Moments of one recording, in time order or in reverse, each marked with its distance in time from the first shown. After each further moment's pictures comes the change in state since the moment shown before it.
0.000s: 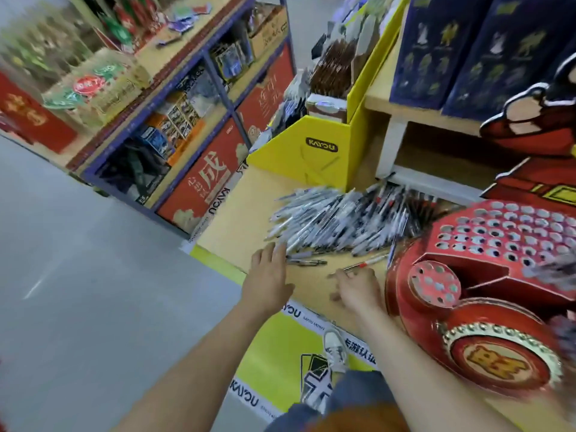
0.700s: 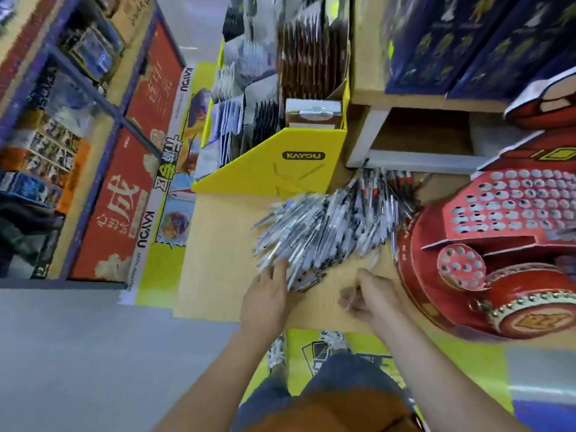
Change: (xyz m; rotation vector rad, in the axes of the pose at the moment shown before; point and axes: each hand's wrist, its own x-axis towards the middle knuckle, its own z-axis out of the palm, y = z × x) left_hand 0.080 -0.054 0.004 -0.028 -0.075 0.362; right_hand -0.029 -0.051 0.024 0.572 0.259 0.470
